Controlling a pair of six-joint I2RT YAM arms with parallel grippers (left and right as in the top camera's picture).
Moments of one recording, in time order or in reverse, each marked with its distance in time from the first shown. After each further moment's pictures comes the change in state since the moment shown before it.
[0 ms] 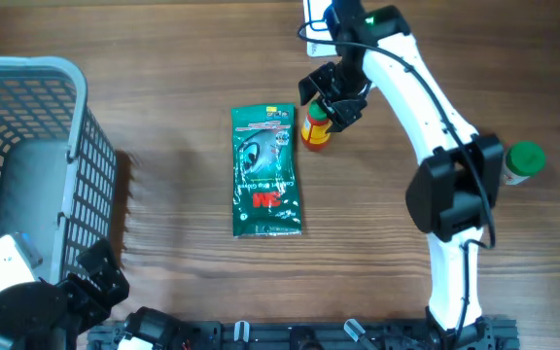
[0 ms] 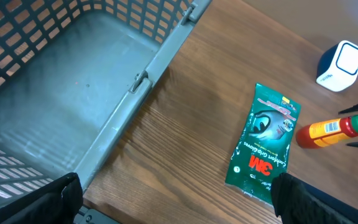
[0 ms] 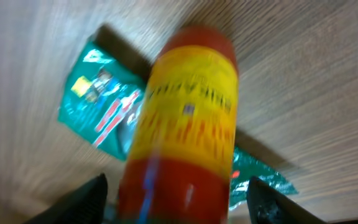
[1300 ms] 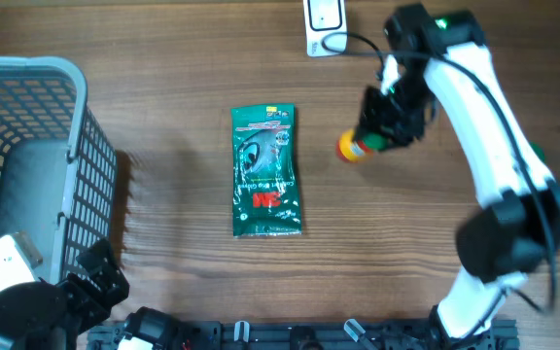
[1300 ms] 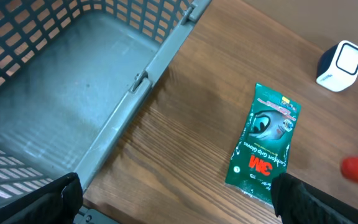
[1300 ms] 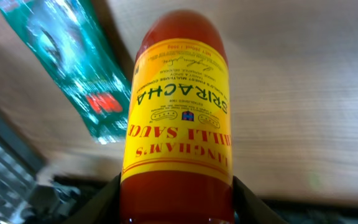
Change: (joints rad) left arm 0.000 0.000 0.000 0.000 0.000 0.000; right arm -0.133 -0.381 -0.306 -0.226 0.033 -0.790
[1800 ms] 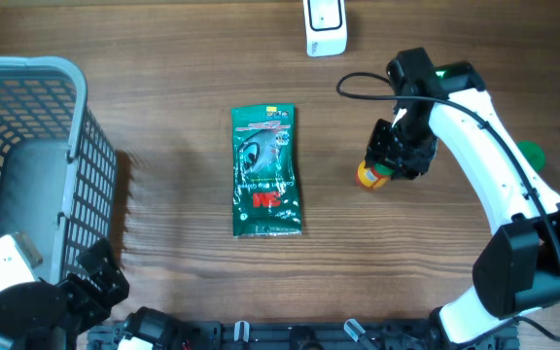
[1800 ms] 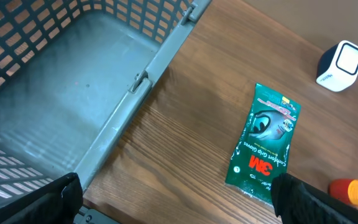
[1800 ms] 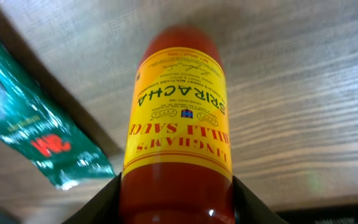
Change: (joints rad) left arm 0.000 0.000 0.000 0.000 0.000 0.000; right arm 0.000 -0.124 -0.349 0.277 0.121 0.205
